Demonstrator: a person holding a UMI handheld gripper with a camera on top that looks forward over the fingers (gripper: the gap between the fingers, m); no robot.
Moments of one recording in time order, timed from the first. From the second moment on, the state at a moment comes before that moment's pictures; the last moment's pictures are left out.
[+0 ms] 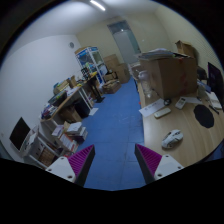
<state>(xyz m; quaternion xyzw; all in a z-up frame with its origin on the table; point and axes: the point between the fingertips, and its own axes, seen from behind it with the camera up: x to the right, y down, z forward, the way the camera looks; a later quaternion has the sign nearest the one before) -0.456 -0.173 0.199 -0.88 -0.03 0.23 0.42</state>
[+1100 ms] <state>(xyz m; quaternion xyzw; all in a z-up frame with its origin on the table) -0.287 -0.080 -0.008 -0.92 -0.03 0.11 0.37</state>
